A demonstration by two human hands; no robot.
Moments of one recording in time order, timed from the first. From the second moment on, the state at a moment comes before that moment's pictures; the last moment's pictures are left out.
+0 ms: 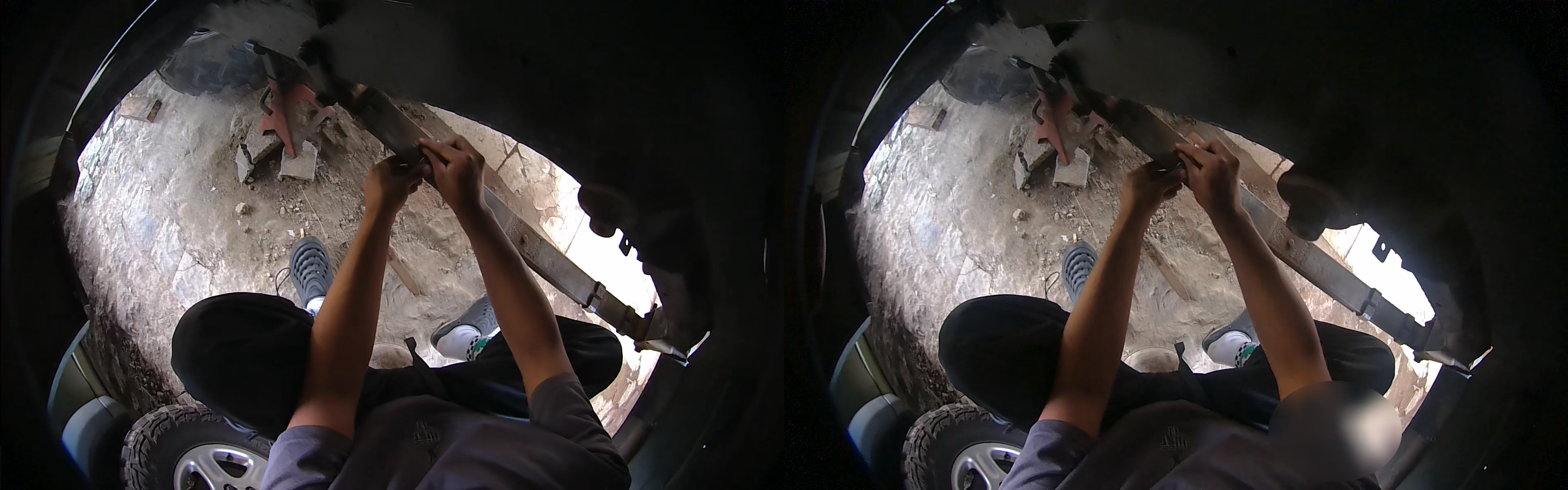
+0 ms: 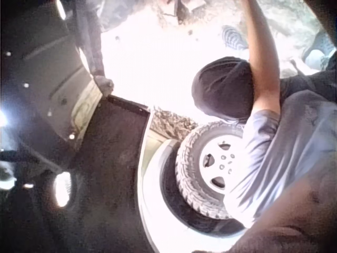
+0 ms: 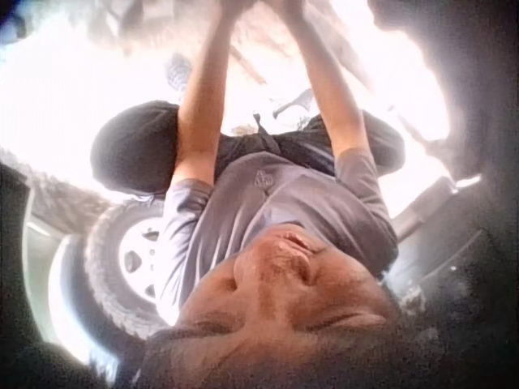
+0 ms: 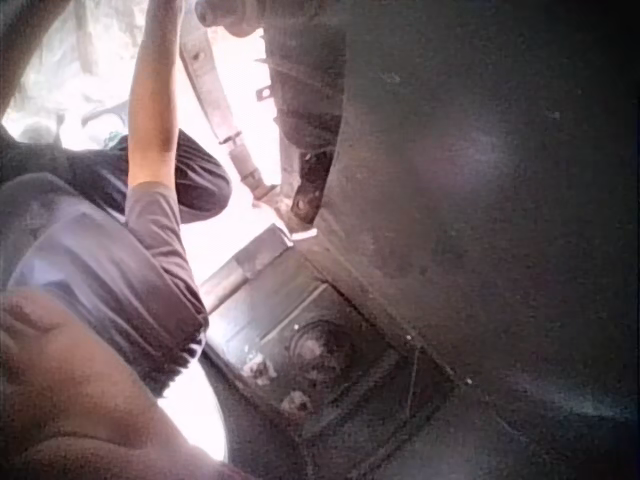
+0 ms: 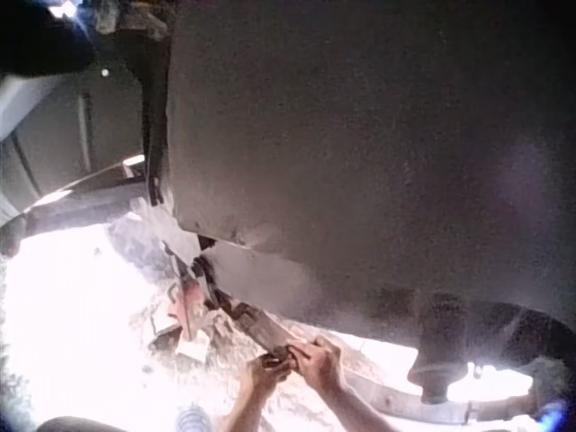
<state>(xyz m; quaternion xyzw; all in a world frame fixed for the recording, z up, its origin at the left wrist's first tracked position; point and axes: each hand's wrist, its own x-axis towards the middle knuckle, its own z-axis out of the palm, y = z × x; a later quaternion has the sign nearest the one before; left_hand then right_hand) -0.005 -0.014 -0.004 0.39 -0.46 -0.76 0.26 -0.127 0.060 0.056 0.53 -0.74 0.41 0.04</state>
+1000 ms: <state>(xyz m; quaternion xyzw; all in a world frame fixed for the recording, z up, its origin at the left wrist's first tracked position) 0.000 -0.017 0.004 0.41 -0.56 -0.68 0.21 -0.129 0.060 0.060 0.52 -0.74 0.43 0.01</state>
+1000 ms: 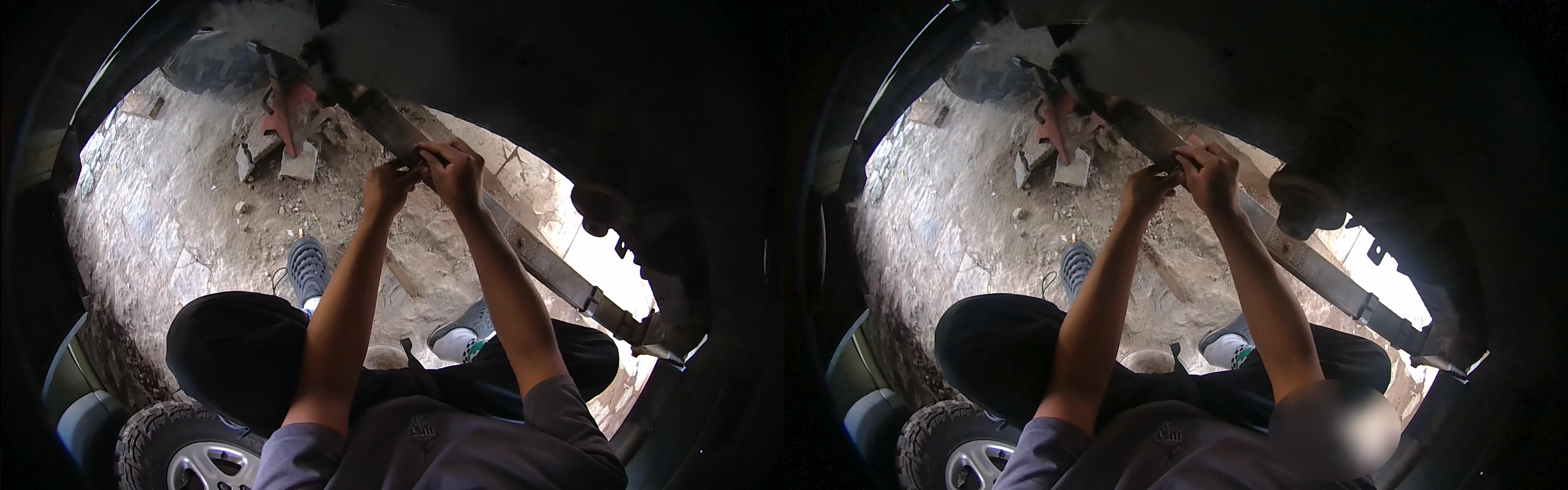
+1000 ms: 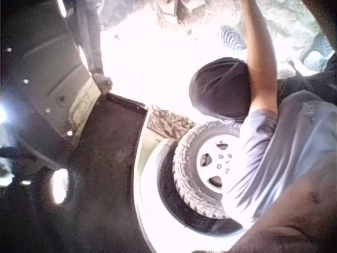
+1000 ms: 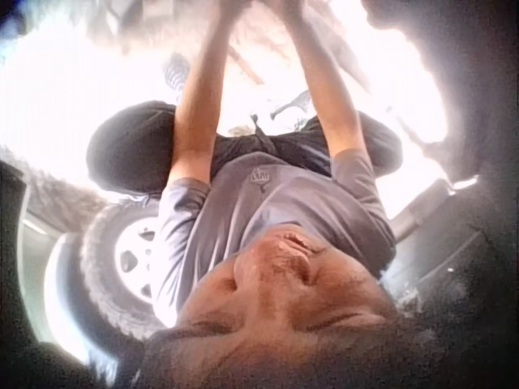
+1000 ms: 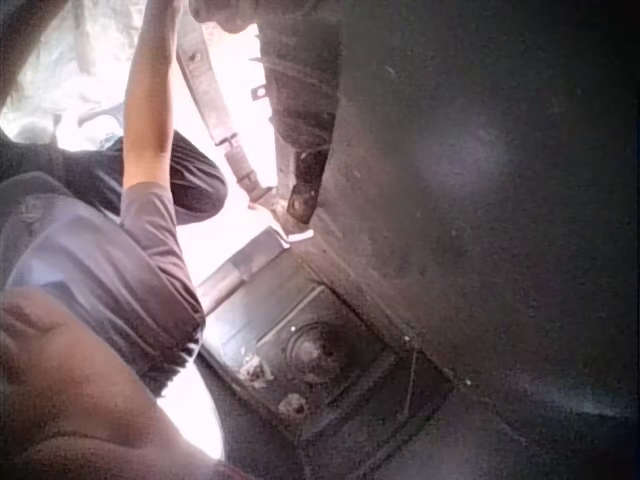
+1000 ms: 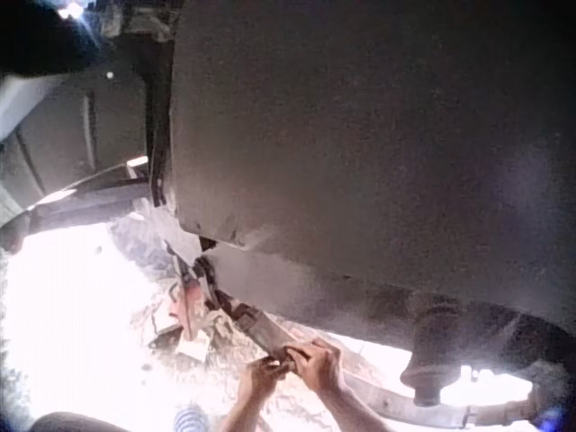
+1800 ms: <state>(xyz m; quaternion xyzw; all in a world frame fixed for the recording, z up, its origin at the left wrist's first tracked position) 0.002 -0.015 0.007 0.45 -0.64 -0.60 0.17 -0.123 0.083 0.065 0.52 -0.75 0.40 0.01</state>
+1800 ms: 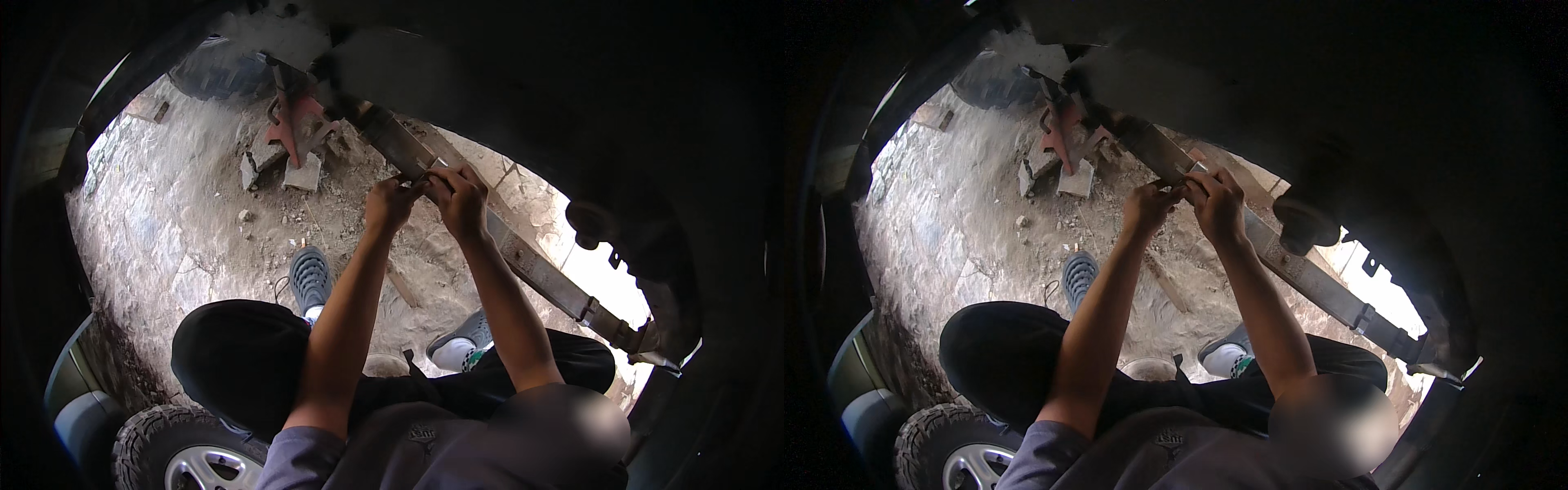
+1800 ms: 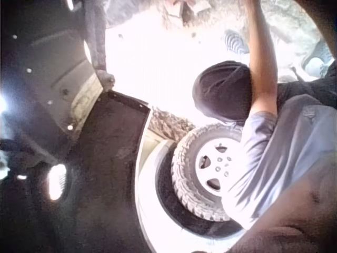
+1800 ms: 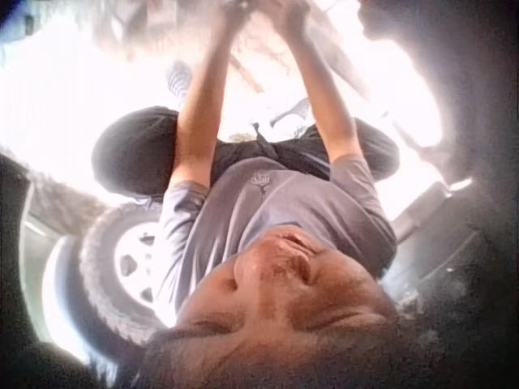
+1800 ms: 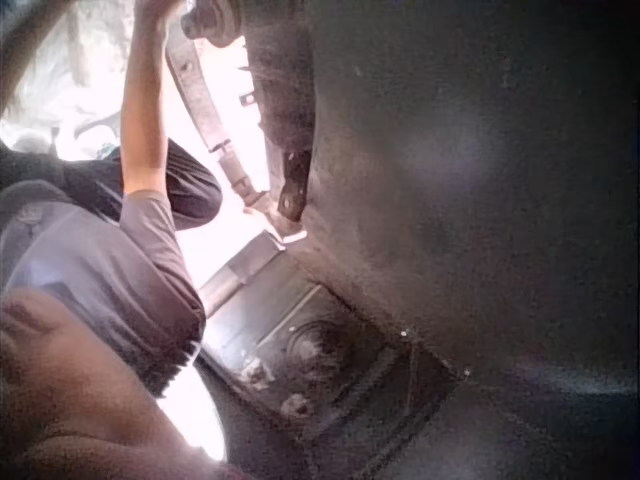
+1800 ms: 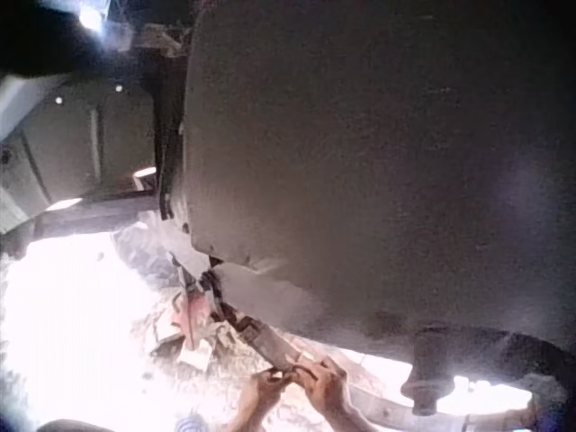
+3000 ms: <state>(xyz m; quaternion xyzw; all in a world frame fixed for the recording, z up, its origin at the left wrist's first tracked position) -0.002 -0.008 -0.013 0.47 -0.56 -0.65 0.20 -0.114 0.095 0.059 0.44 -0.79 0.42 0.03</state>
